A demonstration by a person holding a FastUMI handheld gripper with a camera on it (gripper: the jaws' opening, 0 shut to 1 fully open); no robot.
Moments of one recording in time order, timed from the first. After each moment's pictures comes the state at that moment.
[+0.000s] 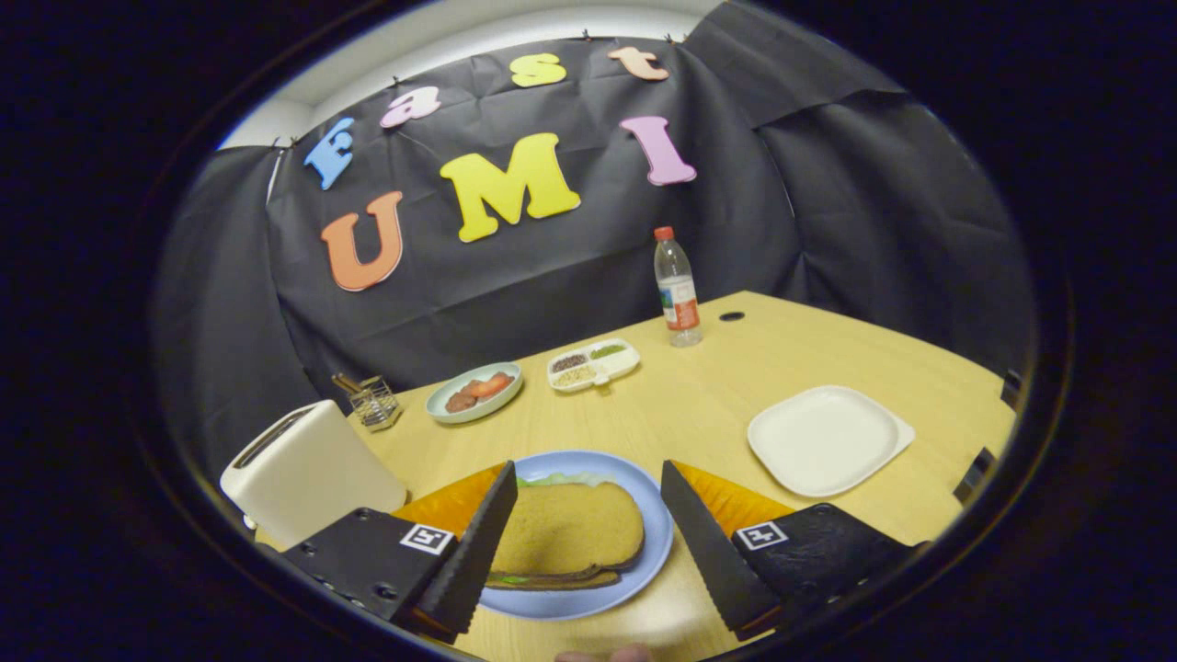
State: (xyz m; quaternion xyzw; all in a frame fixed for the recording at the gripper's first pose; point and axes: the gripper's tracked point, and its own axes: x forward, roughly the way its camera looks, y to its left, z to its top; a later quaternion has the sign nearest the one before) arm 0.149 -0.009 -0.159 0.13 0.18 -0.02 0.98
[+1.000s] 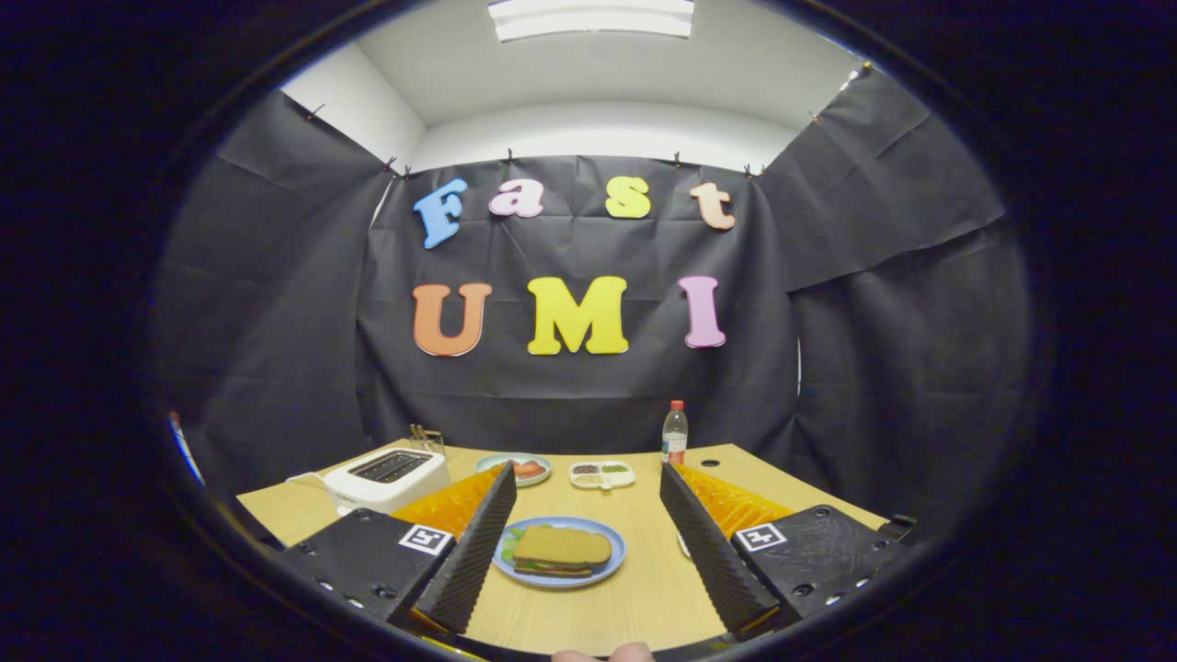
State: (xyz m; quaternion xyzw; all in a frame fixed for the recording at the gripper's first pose) arm -0.024 -0.002 -0.007 0.00 0.01 0.01 1.00
